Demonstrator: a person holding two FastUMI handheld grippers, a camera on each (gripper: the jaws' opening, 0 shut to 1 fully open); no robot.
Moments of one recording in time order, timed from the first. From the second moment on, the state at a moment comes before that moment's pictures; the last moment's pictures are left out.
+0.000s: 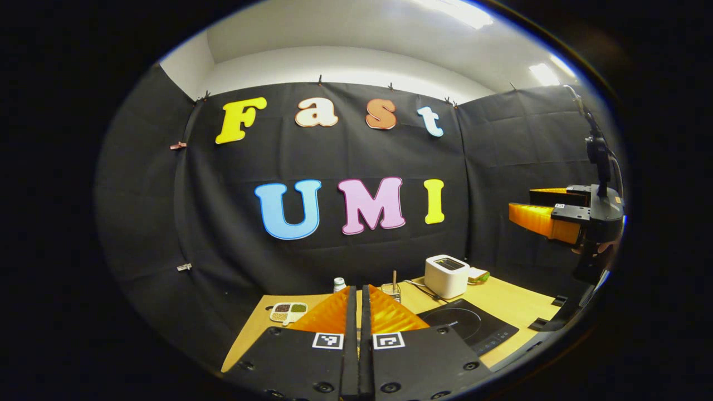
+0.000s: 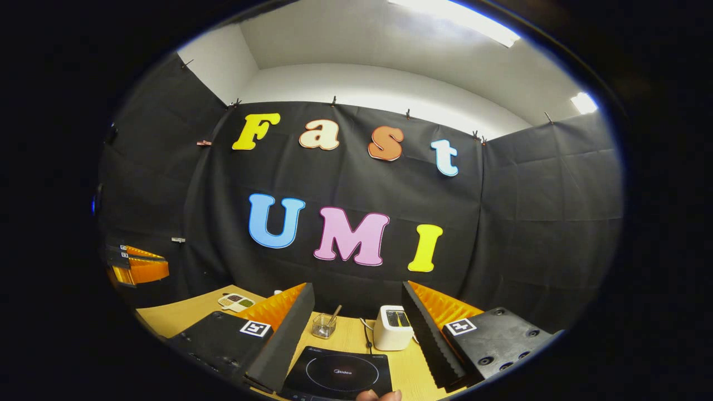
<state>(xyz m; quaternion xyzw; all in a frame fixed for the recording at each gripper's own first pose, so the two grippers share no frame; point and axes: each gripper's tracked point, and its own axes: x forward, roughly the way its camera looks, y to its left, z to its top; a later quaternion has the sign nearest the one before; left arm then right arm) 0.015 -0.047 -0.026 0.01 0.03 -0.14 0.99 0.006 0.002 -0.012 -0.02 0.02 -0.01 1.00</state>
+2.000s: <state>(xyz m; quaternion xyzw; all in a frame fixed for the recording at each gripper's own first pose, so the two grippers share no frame) 0.030 -0.123 -0.375 0.07 0.62 -0.22 0.75 -0.011 -0.117 -0.070 -0.06 0.08 -0.08 0.99</state>
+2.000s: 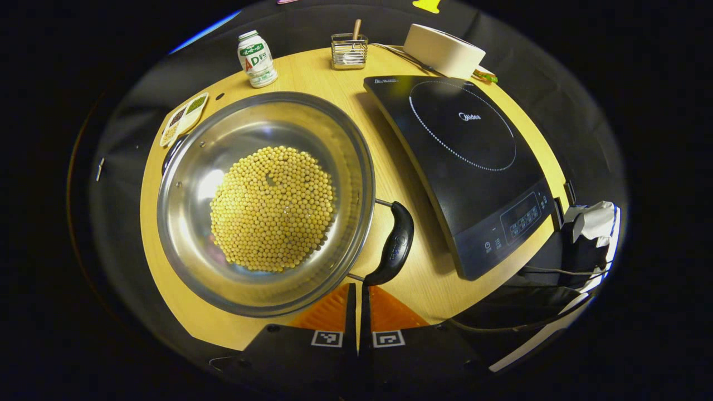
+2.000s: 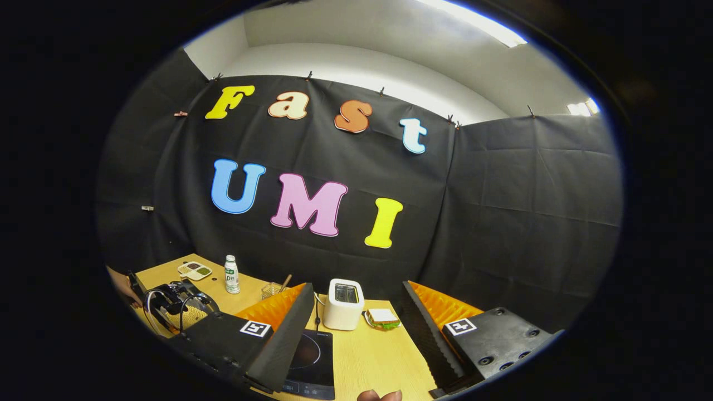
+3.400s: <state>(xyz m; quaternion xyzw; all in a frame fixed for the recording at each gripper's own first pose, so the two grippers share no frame) 0.164 -0.183 -0.376 0.05 0.55 -0.22 0.80 0.023 -0.139 -0.094 -0.08 0.10 -0.10 0.99</state>
